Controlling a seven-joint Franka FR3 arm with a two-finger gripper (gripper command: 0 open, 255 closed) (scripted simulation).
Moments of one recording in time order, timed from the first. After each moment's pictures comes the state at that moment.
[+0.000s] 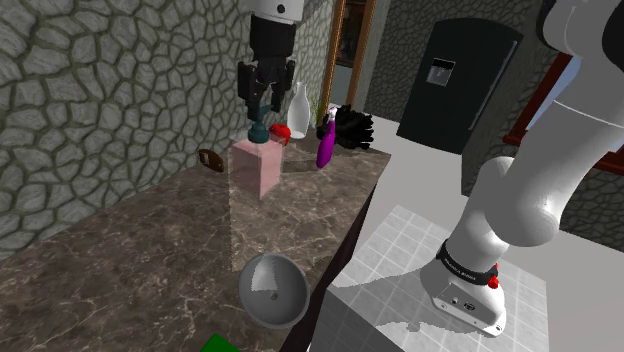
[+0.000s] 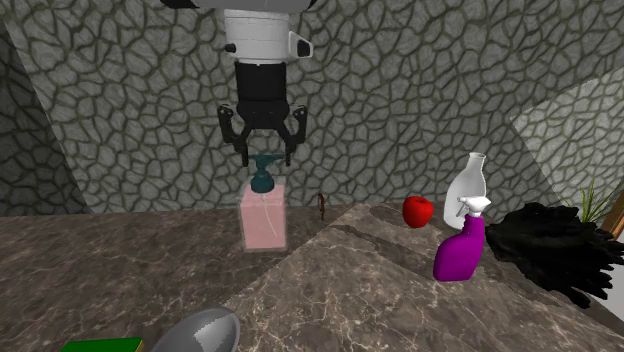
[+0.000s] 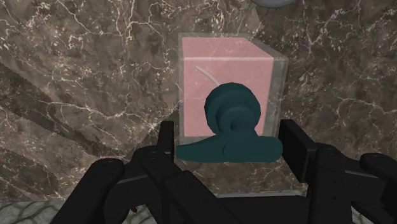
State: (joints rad) arm 0.25 -0.12 0.28 -1.82 0.03 1.79 0.33
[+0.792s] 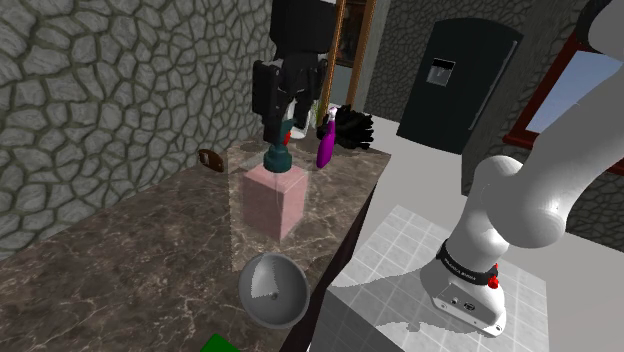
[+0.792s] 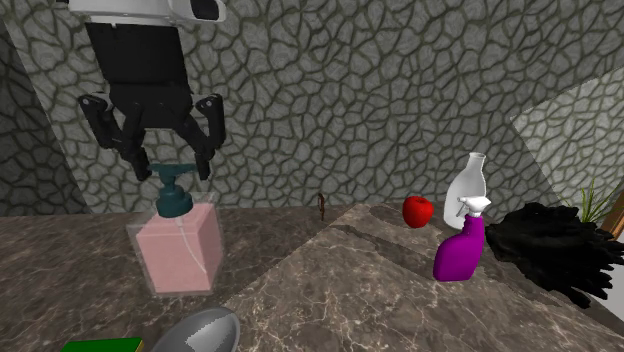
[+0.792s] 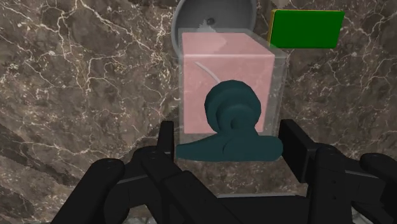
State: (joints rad) arm 0.36 -0.29 0.41 -1.89 0.10 1.70 0.56
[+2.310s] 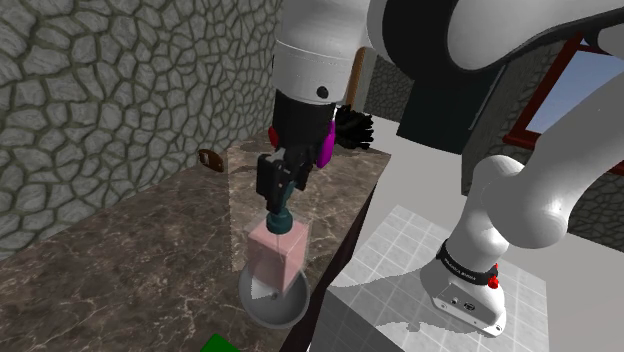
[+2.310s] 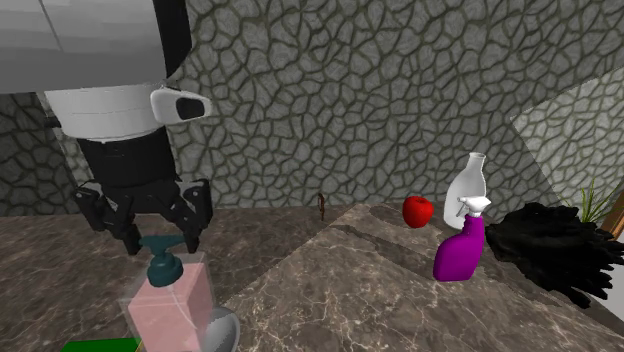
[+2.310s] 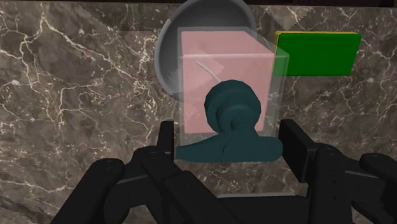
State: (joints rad) arm 0.39 -0.32 0.47 -2.16 0.13 1.94 0.61
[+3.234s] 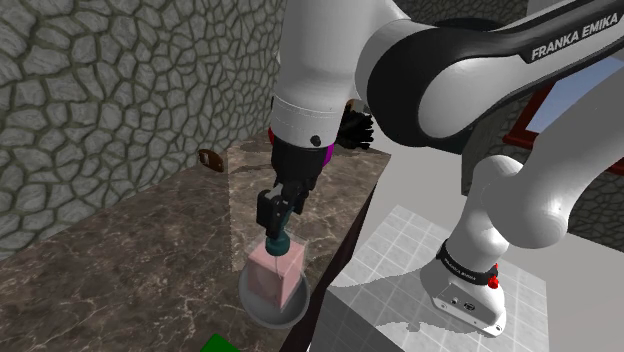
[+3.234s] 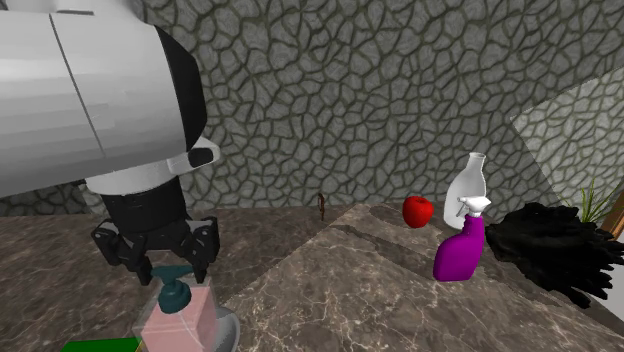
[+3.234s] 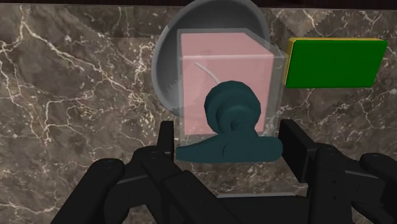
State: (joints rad) arm 0.39 -0.29 0.48 -2.28 0.12 2.09 0.62
